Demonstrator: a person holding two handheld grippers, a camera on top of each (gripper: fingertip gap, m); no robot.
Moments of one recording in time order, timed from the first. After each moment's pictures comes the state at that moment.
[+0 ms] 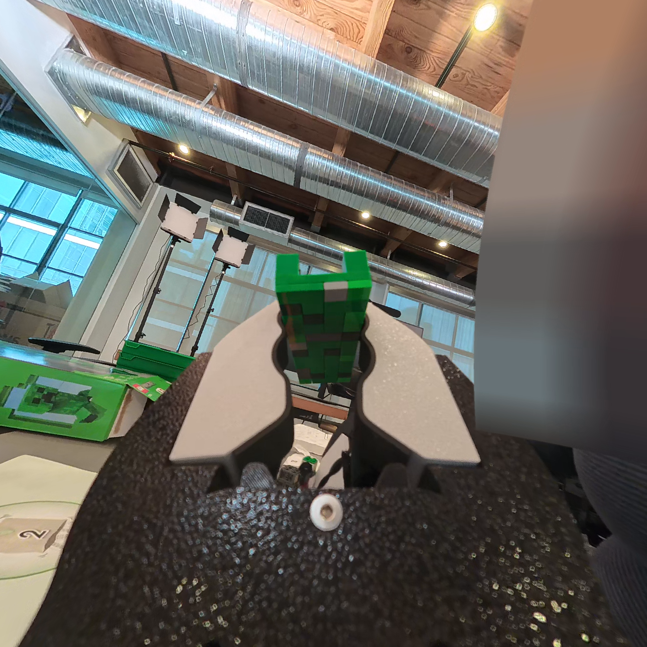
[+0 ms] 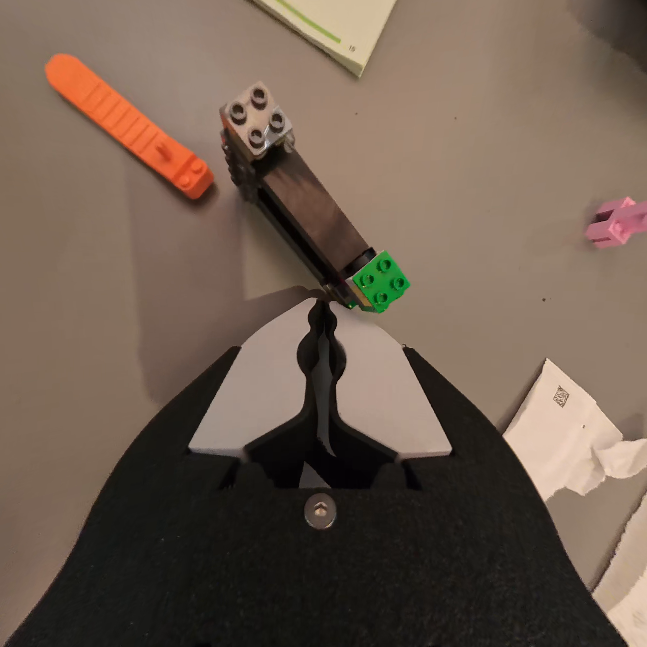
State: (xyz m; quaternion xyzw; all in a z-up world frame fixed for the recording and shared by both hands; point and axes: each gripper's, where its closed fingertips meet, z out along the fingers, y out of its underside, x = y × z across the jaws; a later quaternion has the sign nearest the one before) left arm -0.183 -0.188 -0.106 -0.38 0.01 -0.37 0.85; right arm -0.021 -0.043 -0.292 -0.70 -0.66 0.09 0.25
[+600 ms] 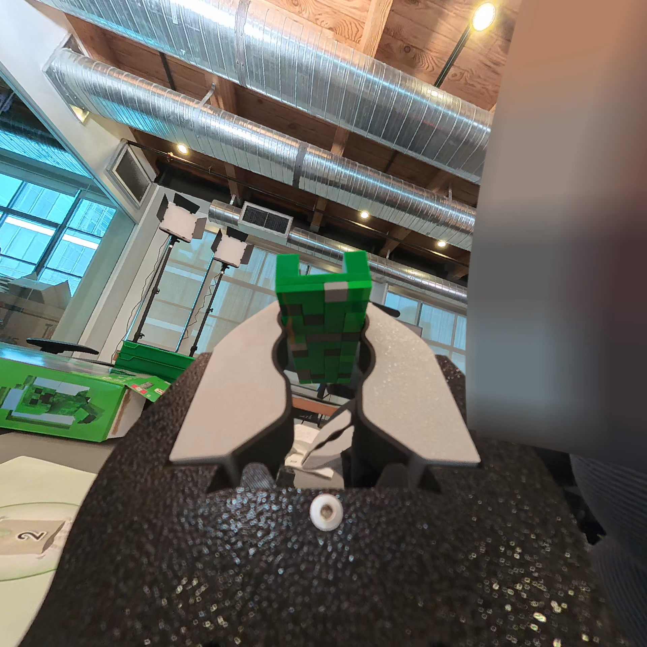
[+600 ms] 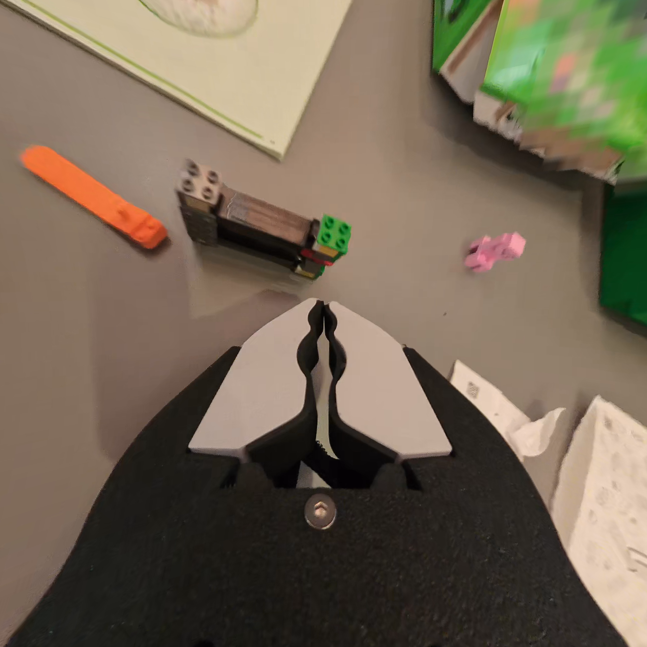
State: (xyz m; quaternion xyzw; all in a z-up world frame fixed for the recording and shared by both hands) left arm -0.183 -0.188 -0.106 -0.38 0.02 -0.37 0.85; right arm -0.026 -0.017 -0.252 -0.68 -0.62 0.09 0.36
